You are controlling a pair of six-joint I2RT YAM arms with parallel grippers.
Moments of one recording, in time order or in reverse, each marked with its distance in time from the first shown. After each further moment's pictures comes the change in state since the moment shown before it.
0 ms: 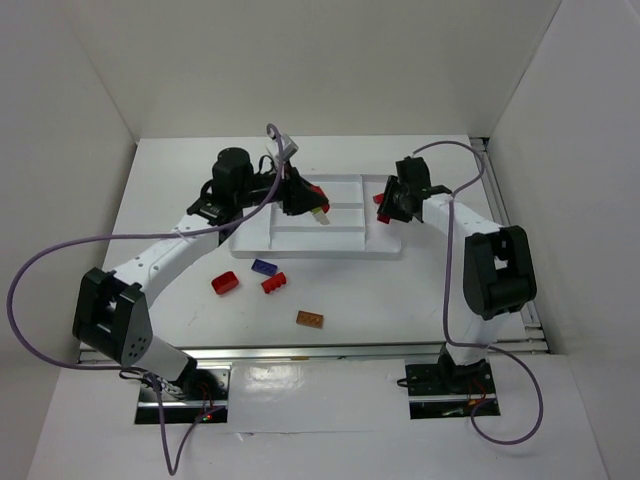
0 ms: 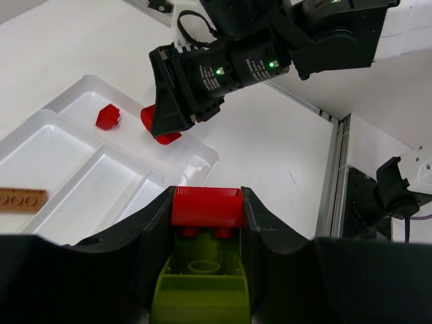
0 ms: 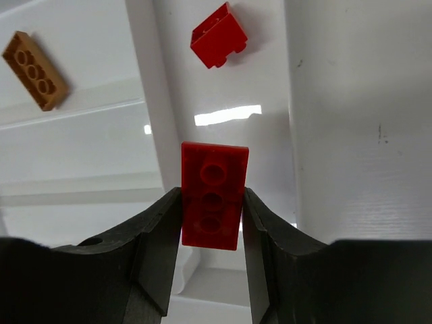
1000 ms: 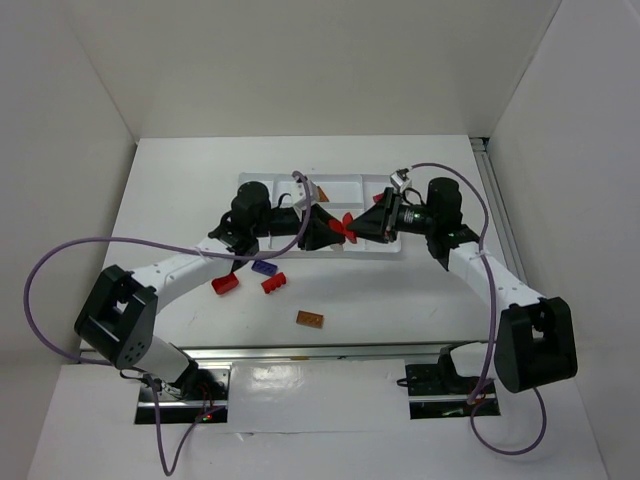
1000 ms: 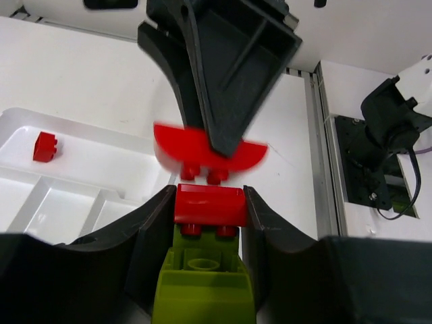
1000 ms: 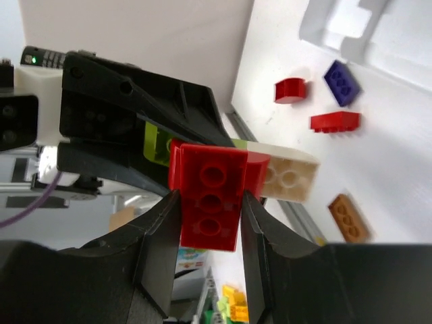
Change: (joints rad) left arm -0.126 -0.001 -0.227 0.303 0.088 0.162; right arm -0.024 -0.439 -0.394 0.501 -1.028 0.493
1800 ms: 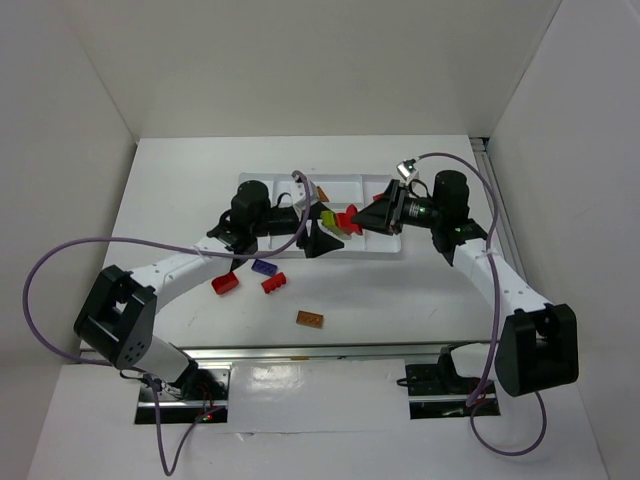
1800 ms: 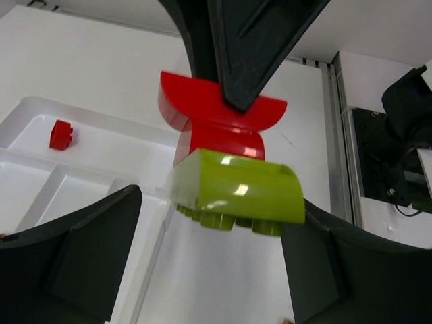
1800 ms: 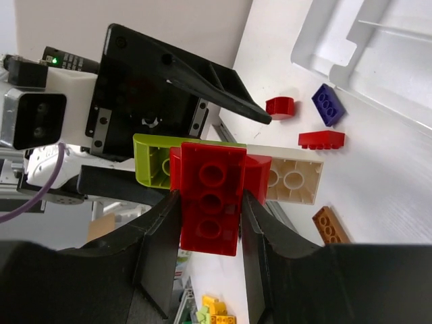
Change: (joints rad) left arm 0.011 -0.002 0.004 -0.077 -0.034 0.061; right arm -0.029 -0.025 0.063 -0.084 0.010 -0.089
